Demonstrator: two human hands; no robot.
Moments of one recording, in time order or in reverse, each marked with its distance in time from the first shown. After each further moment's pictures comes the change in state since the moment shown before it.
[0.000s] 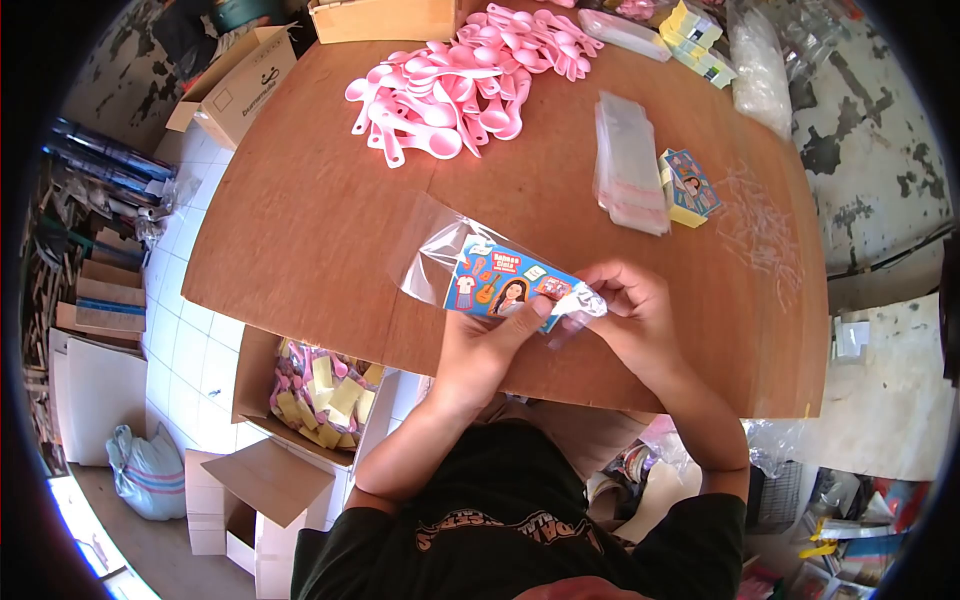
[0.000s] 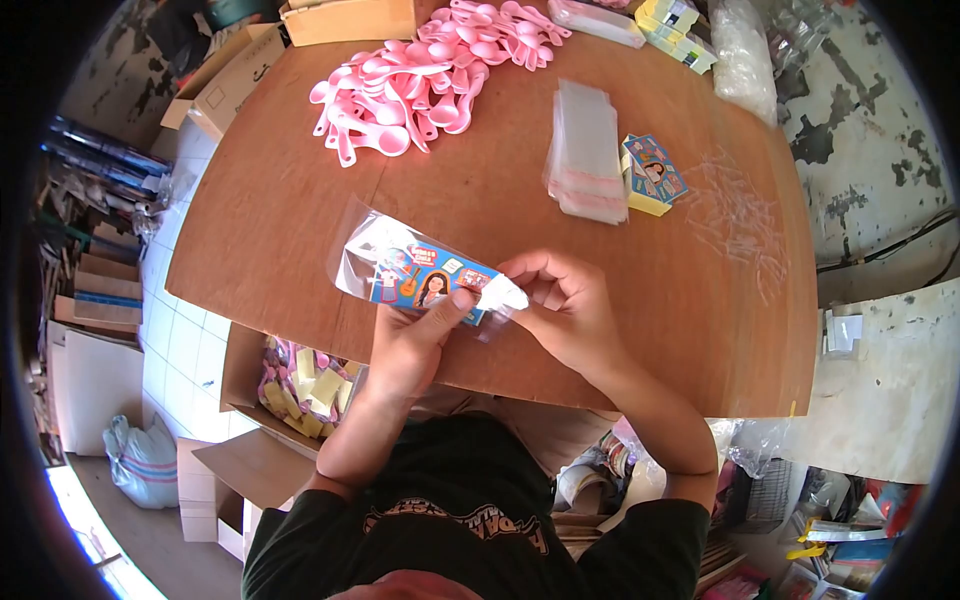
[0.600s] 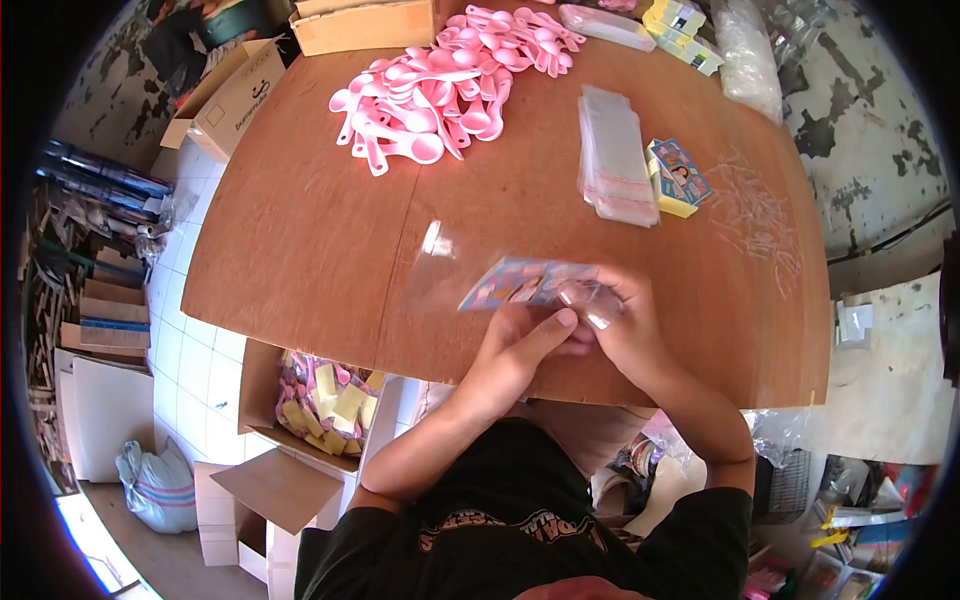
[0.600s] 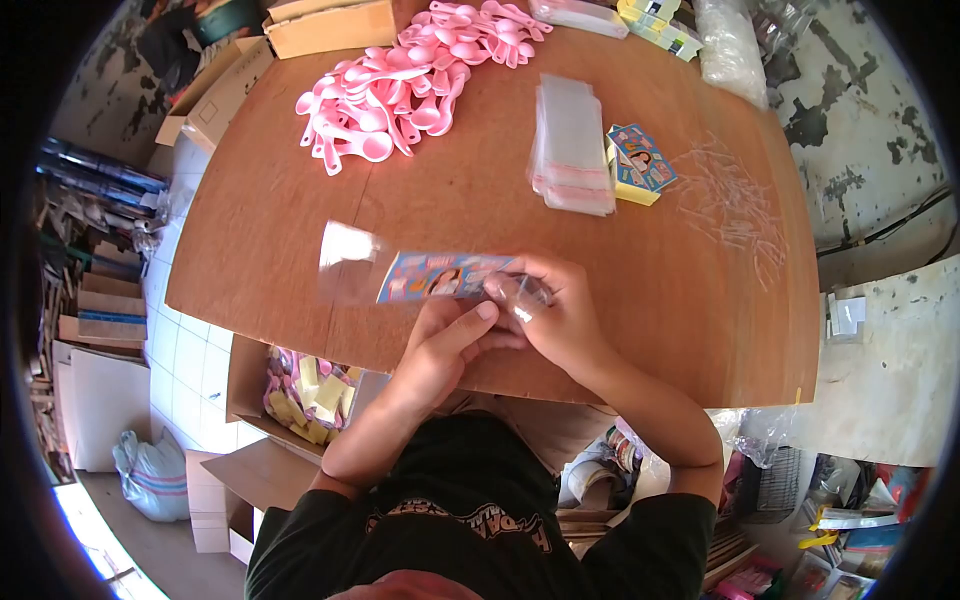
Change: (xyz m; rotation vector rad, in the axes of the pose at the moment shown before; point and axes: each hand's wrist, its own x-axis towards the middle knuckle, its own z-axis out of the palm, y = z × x) left_hand 0.006 -0.023 0.009 0.009 -0.234 -0.288; right_hand -0.003 0.001 0.004 -0.183 0.173 0.010
